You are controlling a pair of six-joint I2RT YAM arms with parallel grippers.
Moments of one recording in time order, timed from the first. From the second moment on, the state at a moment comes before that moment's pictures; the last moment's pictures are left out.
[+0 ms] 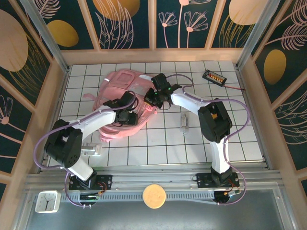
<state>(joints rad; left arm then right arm) -0.58 1.62 1.06 -0.64 -0.04 -0.43 0.65 2.04 1.56 -0.42 -0.31 1.08</state>
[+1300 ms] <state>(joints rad) -0.28 1.54 1.08 -0.68 -0.19 -0.27 0.43 1.93 1.43 -0.42 -0.31 0.73</state>
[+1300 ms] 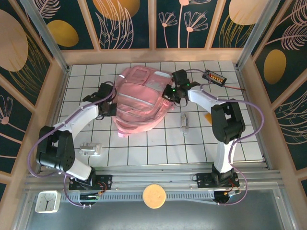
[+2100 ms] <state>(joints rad) -0.48 1.43 1.09 -0.58 0.09 -0.14 0.54 1.73 1.26 -0.43 -0.45 0.89</state>
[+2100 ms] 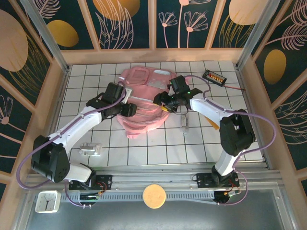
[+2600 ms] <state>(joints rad) -0.51 1.61 1.14 -0.59 0.08 -0.10 0.54 1.77 1.26 -0.35 -0.45 0.95</state>
